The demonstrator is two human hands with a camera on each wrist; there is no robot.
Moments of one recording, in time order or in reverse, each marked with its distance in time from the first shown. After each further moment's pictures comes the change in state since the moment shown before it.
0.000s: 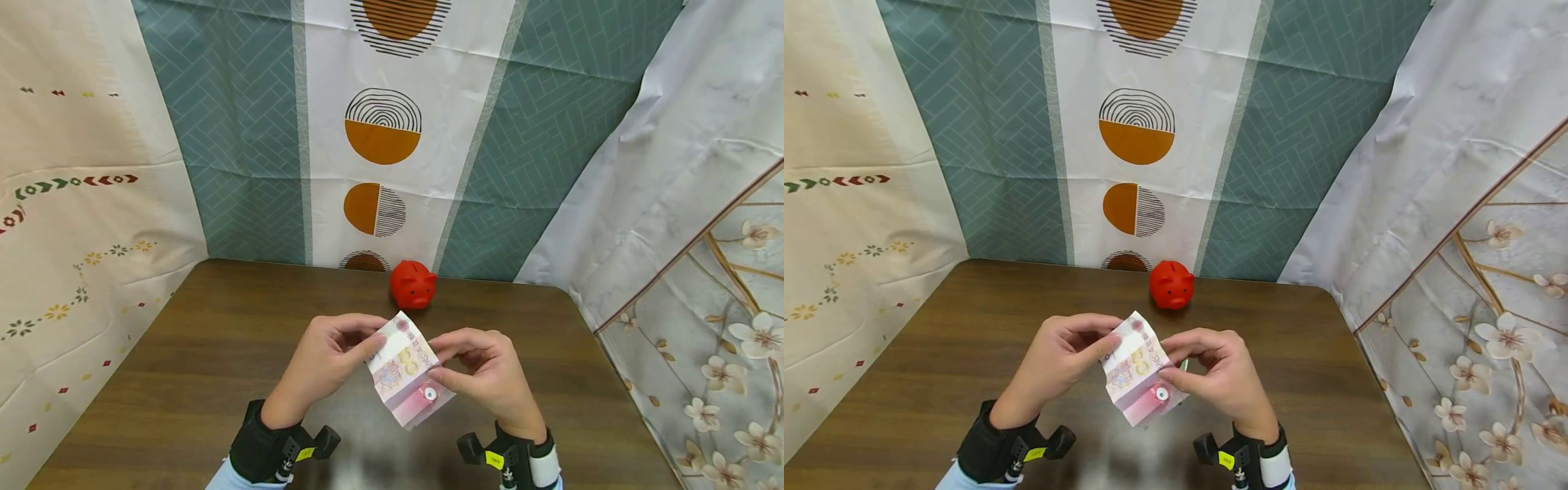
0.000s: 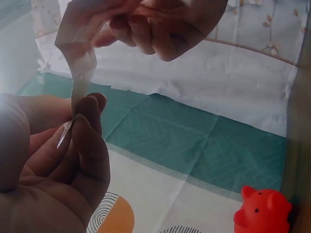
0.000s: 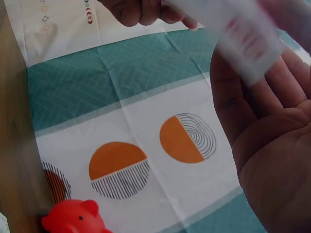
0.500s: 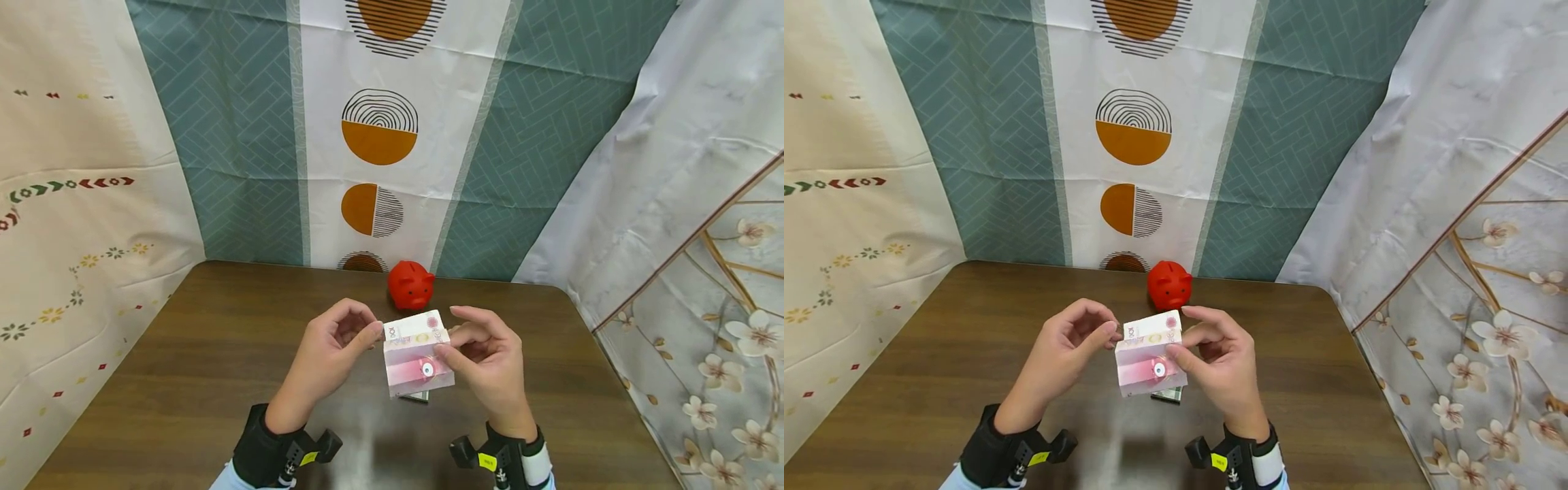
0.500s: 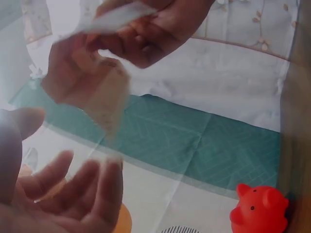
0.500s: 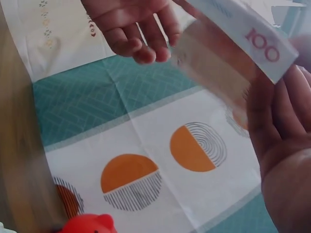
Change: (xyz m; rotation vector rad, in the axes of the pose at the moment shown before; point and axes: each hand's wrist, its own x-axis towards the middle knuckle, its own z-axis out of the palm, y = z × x) left_hand 0.003 -0.005 0.009 0.032 0.118 -0.064; right_hand 0.001 0.004 0.008 -0.052 0.297 -0.084
